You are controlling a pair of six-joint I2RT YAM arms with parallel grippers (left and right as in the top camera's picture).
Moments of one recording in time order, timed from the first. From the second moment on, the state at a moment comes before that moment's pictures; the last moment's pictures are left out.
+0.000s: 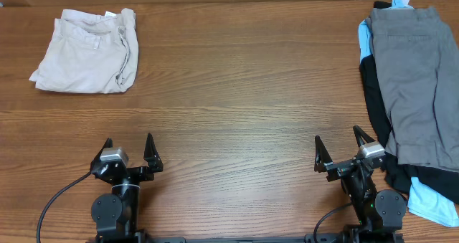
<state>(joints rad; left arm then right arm) 0.12 0.02 0.01 -0.07 0.07 -0.18 -0.03 0.01 0.02 -0.01 -0.31 0.07</state>
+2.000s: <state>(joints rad) 0.12 0.02 0.01 -0.08 0.02 0.08 -0.03 0.01 0.02 0.07 -0.30 0.07</state>
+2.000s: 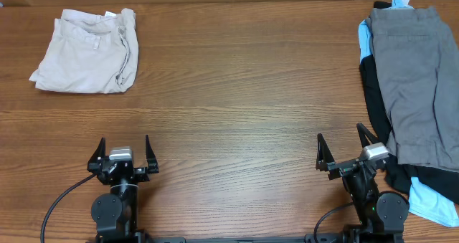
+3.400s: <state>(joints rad) 0.12 0.83 1.07 -0.46 0.28 0.00 -0.03 0.86 1.12 -0.36 -0.35 0.02</state>
